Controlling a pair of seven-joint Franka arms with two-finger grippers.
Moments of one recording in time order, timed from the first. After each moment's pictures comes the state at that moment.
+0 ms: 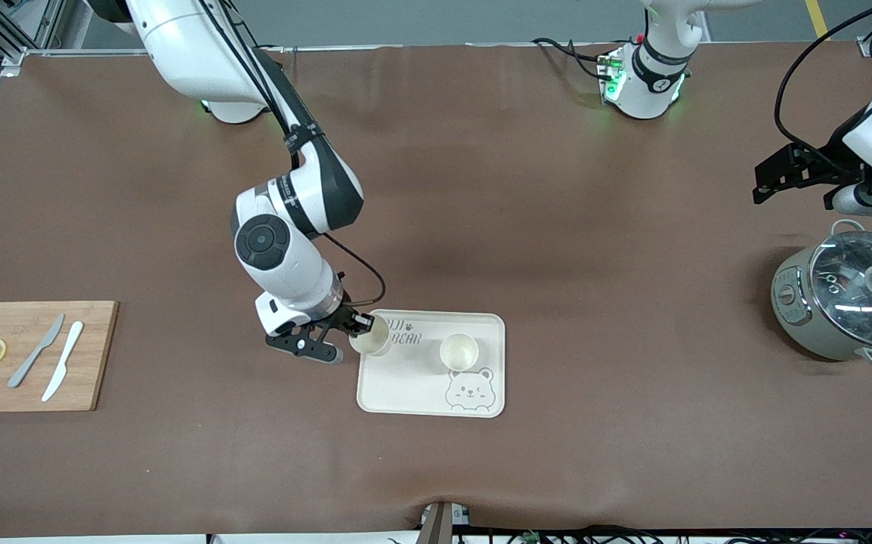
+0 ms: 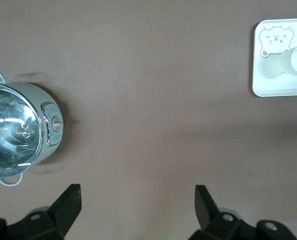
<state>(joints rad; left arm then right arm) 0.00 0.03 -0.11 -1.50 -0.01 1.53 -0.01 0.61 0.65 -0.17 -1.46 0.21 2.25 0.66</state>
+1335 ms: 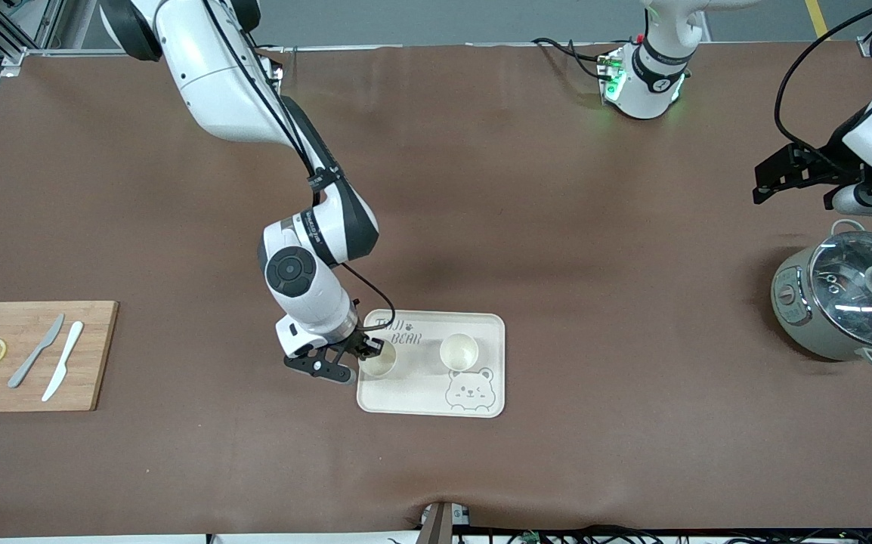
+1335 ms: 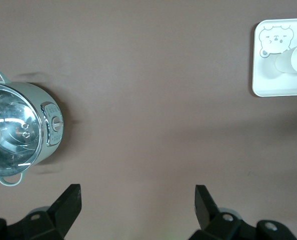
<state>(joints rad) 0.00 0.03 -0.11 -1.50 -0.01 1.53 -0.01 0.62 0.80 -0.18 -1.38 0.21 2.35 0.66</state>
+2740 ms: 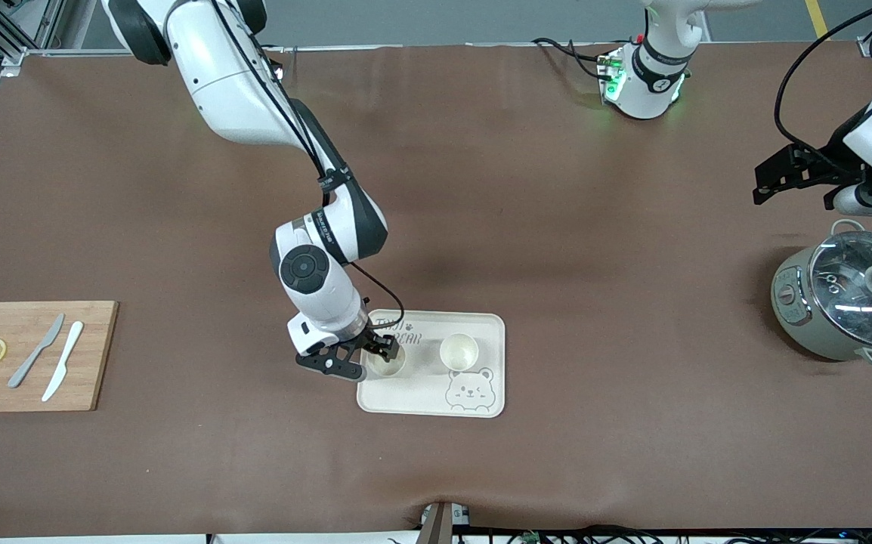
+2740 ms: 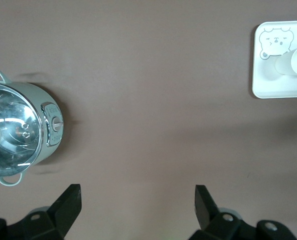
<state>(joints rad) 0.00 0.03 -0.11 -1.50 -0.01 1.53 -0.02 0.64 0.82 -0.18 -1.37 0.21 2.38 0.67</state>
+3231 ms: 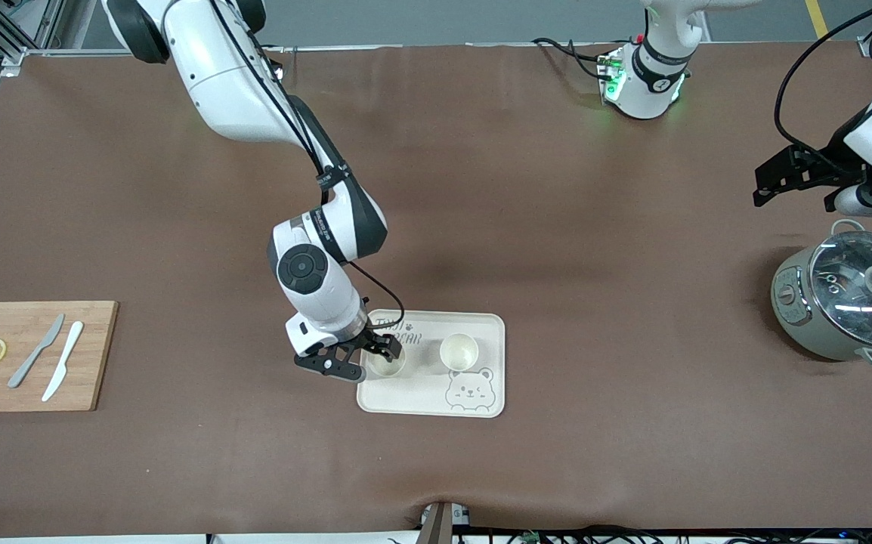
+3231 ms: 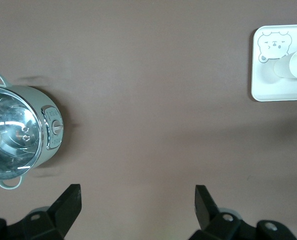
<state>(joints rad) 0.00 0.03 -0.11 -1.50 -0.01 1.54 -0.02 0.64 0.81 -0.19 -1.32 0.21 2.25 0.67</state>
